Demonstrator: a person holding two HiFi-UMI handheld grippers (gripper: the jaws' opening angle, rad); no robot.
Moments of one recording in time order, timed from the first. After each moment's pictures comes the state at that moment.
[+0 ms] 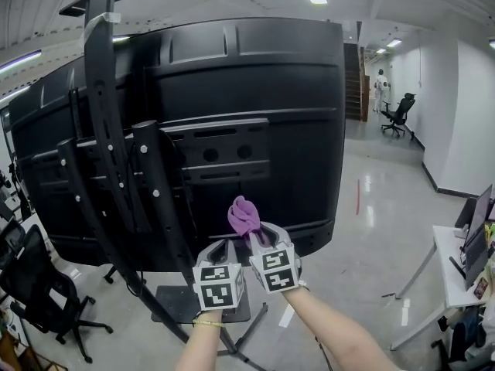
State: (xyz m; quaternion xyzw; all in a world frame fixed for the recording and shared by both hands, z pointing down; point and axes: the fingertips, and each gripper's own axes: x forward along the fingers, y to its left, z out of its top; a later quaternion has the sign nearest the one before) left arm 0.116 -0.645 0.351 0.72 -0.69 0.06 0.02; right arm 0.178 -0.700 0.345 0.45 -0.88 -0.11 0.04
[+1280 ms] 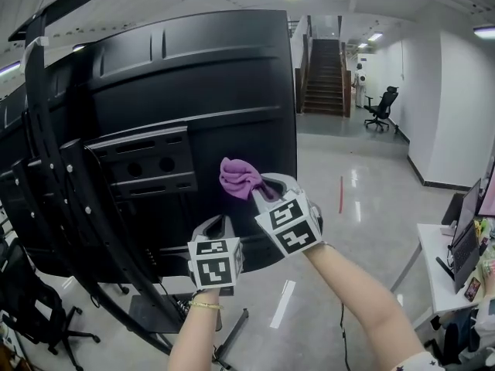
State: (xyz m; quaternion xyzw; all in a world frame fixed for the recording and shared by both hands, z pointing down) left arm 0.244 -0.733 0.295 0.74 -0.67 0.06 -0.02; right arm 0.322 -0.763 0.218 0.44 -0.86 -0.24 0.09
